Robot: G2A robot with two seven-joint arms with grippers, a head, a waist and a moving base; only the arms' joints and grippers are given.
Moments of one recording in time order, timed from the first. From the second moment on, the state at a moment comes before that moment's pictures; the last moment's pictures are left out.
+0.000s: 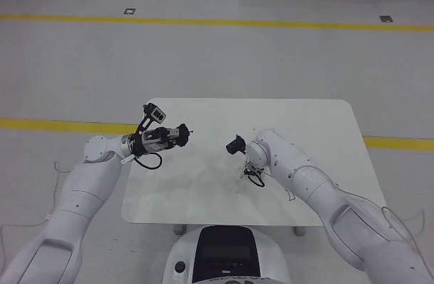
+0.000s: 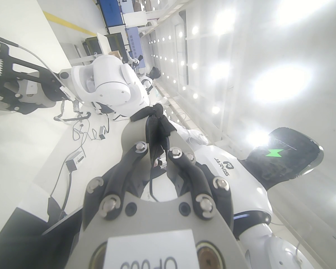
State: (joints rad) left arm 0.98 -1.07 -1.10 -1.06 -0.90 -0.34 -1.39; right arm -0.72 -1.42 0.56 -0.86 -0.88 -0.06 1.24
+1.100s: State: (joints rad) left arm 0.98 -1.07 -1.10 -1.06 -0.90 -0.34 -1.39; right arm -0.78 -1.39 0.66 -1.00 -0.96 -0.03 1.30
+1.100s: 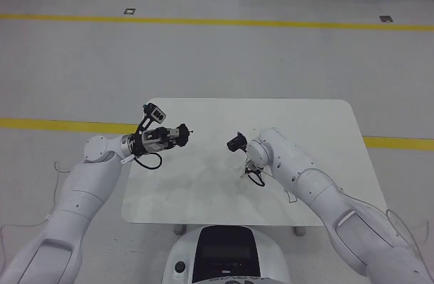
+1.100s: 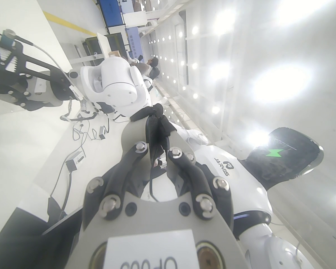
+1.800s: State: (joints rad) left arm 0.98 -1.07 -1.10 -1.06 -0.90 -0.34 -1.39; right arm -1.10 -1.24 1.01 -1.52 -0.98 -0.07 1.24
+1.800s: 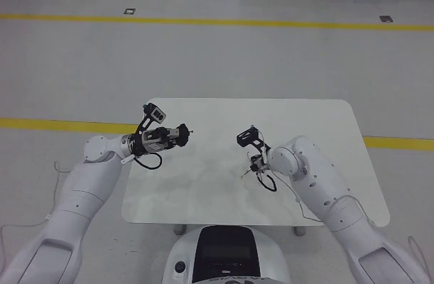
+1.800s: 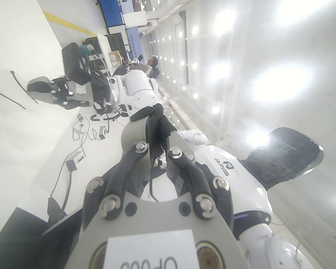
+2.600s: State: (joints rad) left arm 0.98 -1.07 -1.10 -1.06 -0.90 -0.34 -1.39; right arm -1.31 -1.22 1.17 -1.74 -0.81 -0.11 0.72
